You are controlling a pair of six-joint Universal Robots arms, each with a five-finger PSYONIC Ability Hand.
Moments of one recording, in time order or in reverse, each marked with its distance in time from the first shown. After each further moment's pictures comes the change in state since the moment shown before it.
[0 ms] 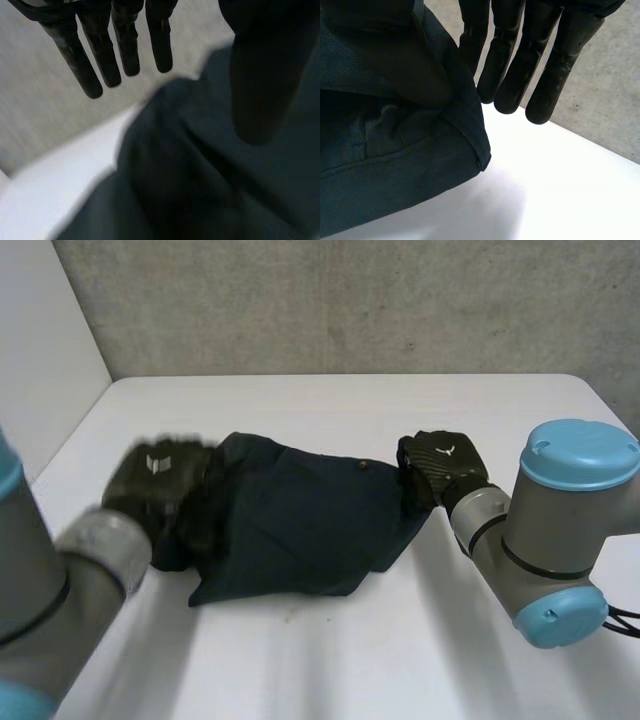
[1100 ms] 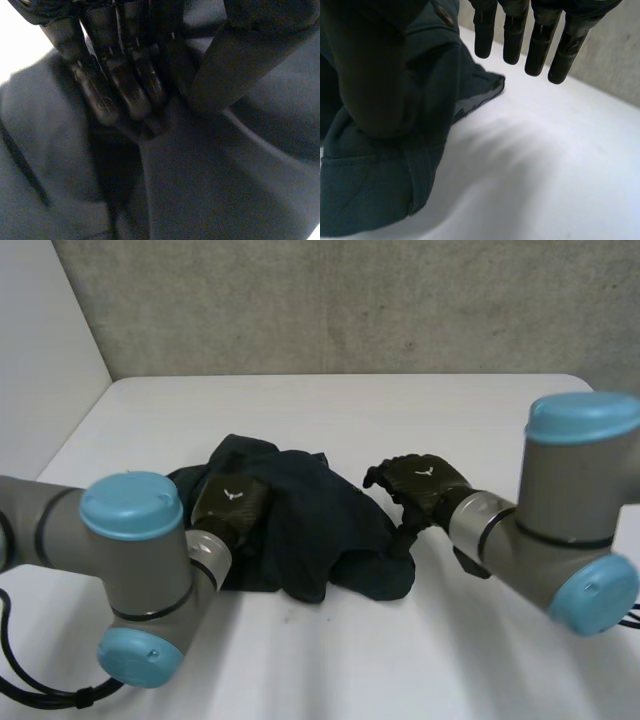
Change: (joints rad) left arm -0.061 -0.445 0.139 0.270 0.013 0.079; right arm -0.033 0.024 -0.113 0.316 -0.214 -0.083; left_hand 0.725 0.773 0.768 0.787 0.725; right_hand -0.659 -0.809 -0.859 -0.871 -0.836
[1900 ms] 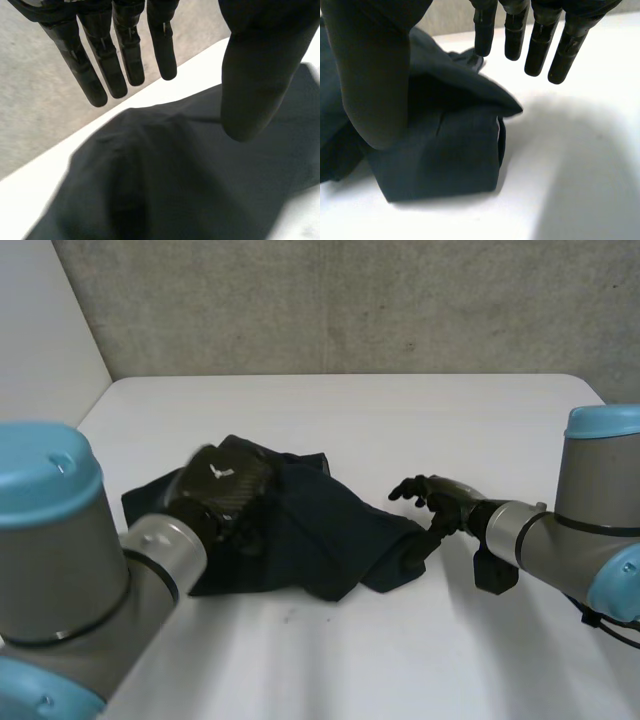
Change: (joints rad) left arm -0.052 0.318 -0.051 -0.246 0.050 -0.056; right arm -0.154 0.067 0.019 0.045 -0.117 0.370; left_hand -0.619 -0.654 -0.641 -0.670 -0.615; right_hand -0.011 -0.036 0.008 0.005 0.011
